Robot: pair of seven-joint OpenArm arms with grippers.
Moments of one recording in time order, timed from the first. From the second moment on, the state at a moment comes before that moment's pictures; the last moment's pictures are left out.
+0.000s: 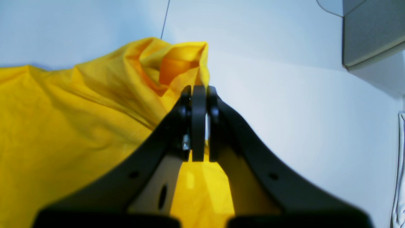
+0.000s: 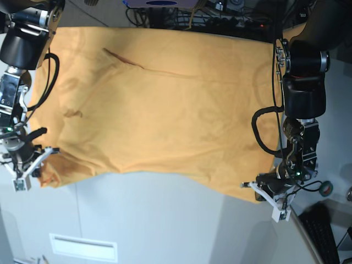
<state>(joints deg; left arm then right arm) -26.6 -15.2 -4.7 51.5 -12.0 -17.5 29.9 8.9 8.9 22.6 73.5 -8.1 25.7 -25.4</state>
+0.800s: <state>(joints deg) -4.4 -18.5 -5.4 71.6 -13.0 -17.9 30.4 3.8 11.4 25.8 73.7 -8.0 25.9 -25.1</state>
